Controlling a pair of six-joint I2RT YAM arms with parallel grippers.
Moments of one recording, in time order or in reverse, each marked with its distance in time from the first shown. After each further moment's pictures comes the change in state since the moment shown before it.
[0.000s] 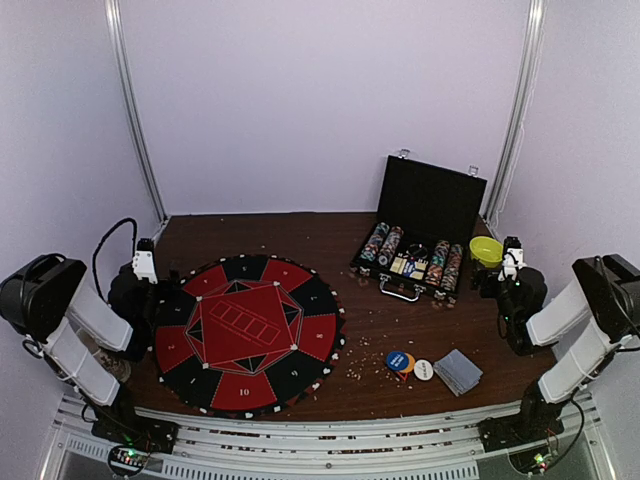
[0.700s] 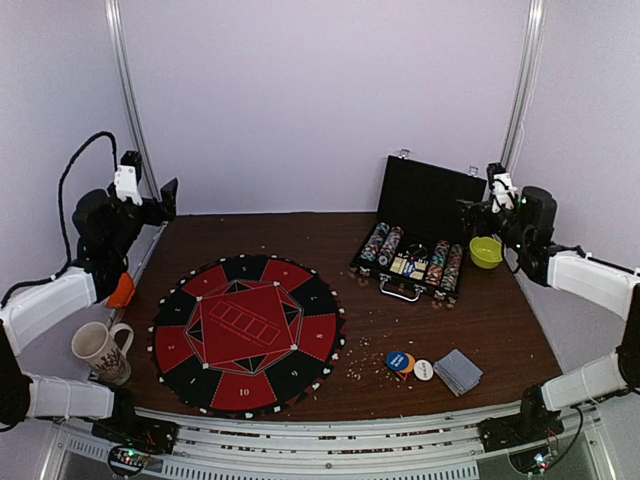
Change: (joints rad) left arm -0.024 -0.476 0.534 -0.831 0.290 -0.049; right arm 0.085 -0.290 0.580 -0.894 -0.250 -0.154
